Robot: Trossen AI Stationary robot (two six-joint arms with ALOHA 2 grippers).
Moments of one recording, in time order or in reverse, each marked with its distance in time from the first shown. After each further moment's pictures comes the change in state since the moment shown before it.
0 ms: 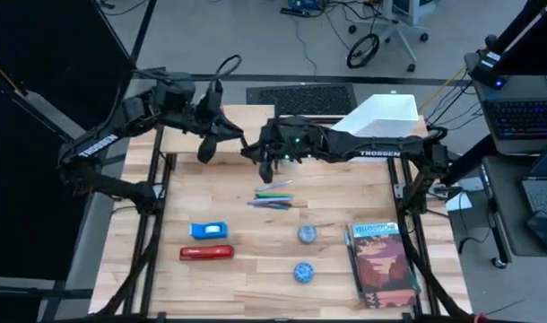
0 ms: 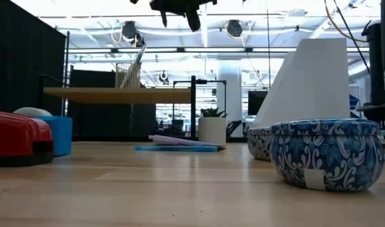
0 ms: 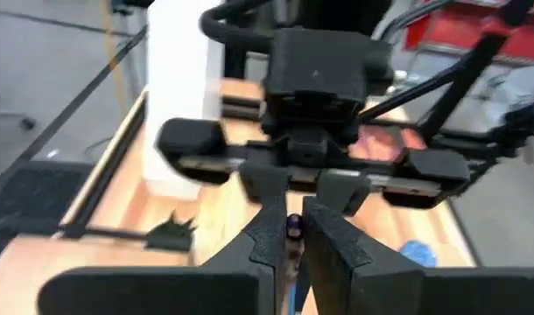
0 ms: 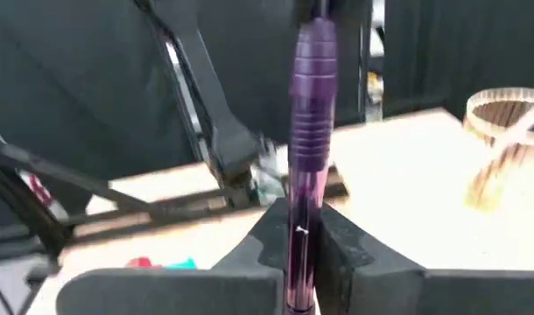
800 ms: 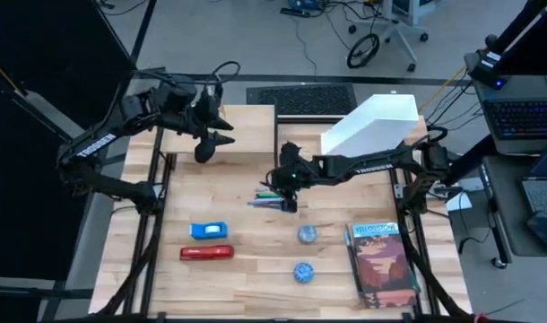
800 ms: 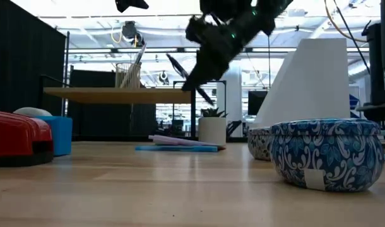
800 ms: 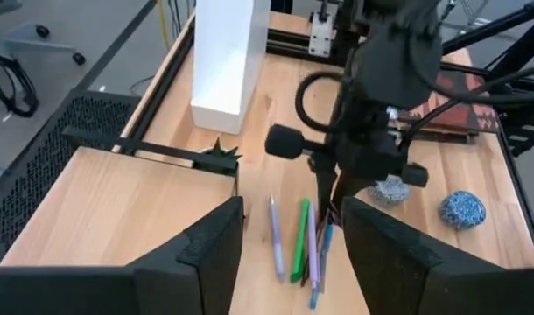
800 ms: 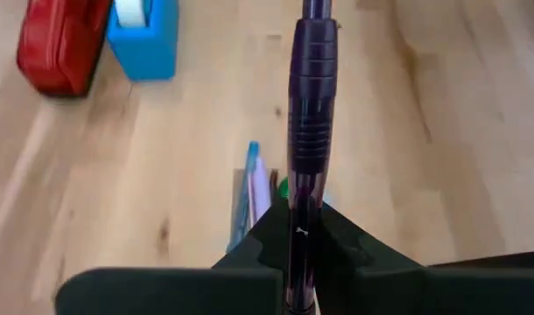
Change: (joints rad) left arm 0.019 -0.008 0.000 -0.172 -0.105 0.036; right arm 0.054 0.000 -0.388 -0.081 0.051 -0.262
